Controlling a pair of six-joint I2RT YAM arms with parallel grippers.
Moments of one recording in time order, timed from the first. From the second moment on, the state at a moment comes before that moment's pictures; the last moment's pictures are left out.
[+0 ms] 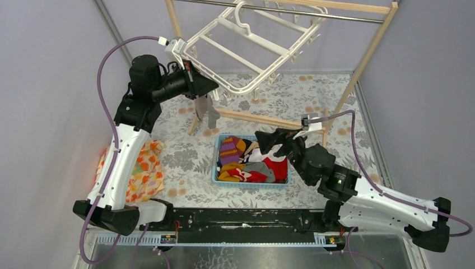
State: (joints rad) left arm -0.25 1.26 1.58 -0.48 0.64 -0.42; right arm 1.14 0.83 0.74 0.15 0.65 0.45
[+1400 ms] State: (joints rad) left arm -0.25 1.27 1.57 -0.48 0.65 -0.41; right arm 0.93 0.90 0.82 -0.54 0.18 0.50
